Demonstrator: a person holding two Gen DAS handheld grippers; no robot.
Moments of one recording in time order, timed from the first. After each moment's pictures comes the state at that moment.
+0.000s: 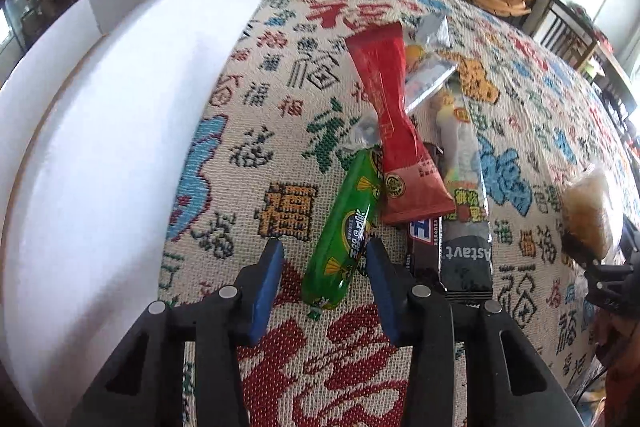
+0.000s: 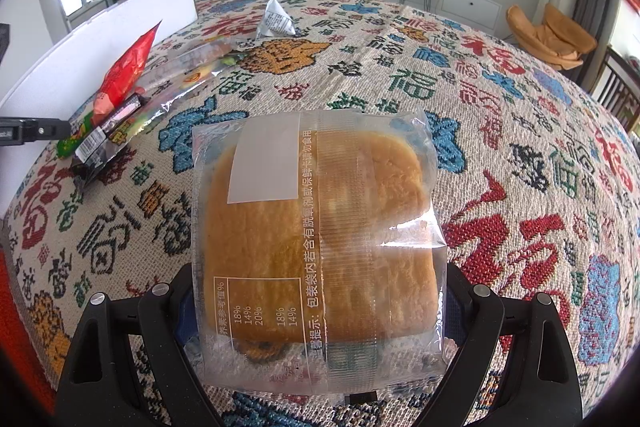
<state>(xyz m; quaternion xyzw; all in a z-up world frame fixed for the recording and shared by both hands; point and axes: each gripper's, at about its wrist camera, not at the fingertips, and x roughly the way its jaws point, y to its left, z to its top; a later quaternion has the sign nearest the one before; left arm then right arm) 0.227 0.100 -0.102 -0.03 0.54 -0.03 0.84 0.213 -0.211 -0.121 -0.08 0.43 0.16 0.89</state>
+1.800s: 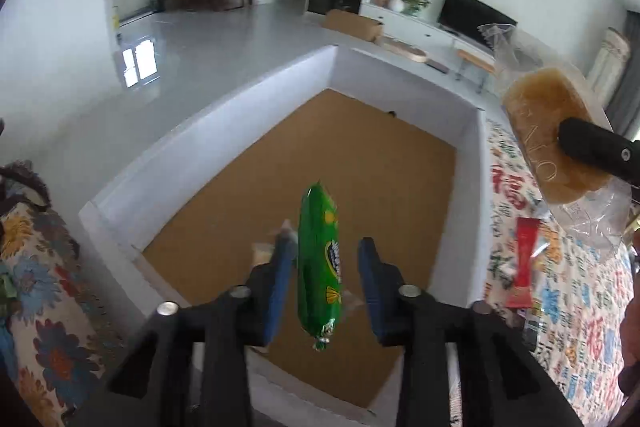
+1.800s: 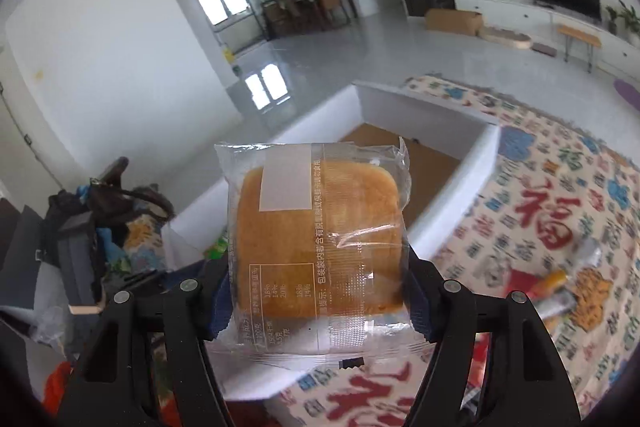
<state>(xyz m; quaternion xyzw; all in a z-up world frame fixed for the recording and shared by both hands) 0.112 0.306 0.015 -0.17 0.39 0.20 0.88 0.231 0.130 0.072 -0.01 0.38 0.45 0.81</state>
